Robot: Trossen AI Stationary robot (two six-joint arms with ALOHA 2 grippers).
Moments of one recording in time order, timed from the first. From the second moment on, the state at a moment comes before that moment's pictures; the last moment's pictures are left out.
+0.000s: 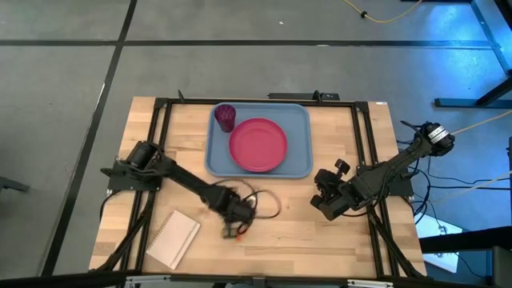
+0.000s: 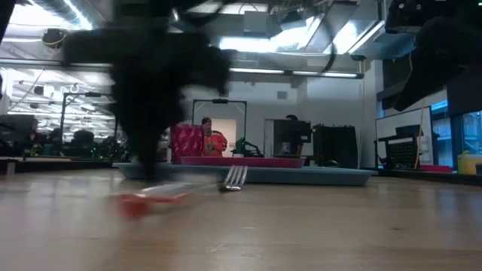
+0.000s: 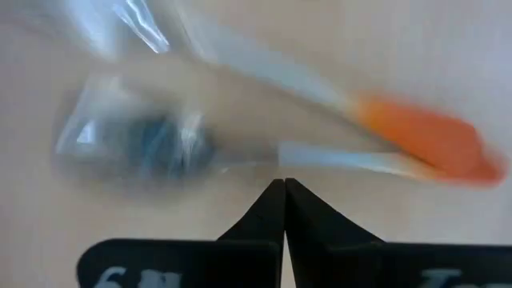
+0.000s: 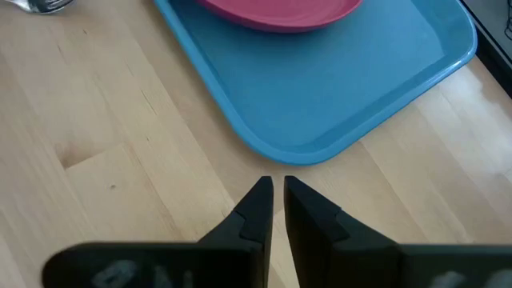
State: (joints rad) left arm -0.36 1.96 1.31 -0.68 -0.03 -0.47; right arm 0.58 1.35 0.88 -0.99 0.68 1.06
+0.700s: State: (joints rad) left arm -0.36 1.93 1.34 -1.00 -0.10 -0.53; right arm 0.58 1.35 0.88 -0.98 0.69 1.06
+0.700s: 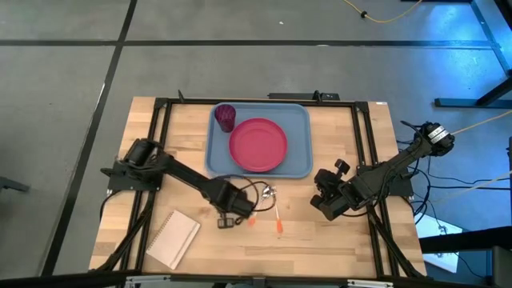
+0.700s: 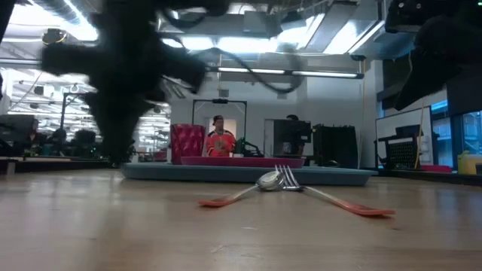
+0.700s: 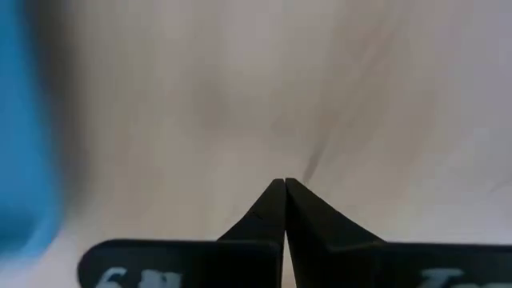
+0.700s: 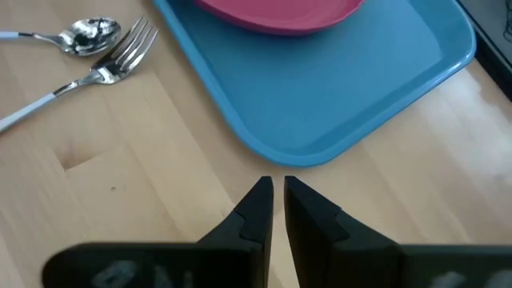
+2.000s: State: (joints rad) left arm -0.20 1.24 0.23 0.78 0.02 -0.09; right arm 0.29 1.36 0.88 -0.50 0.48 1.05
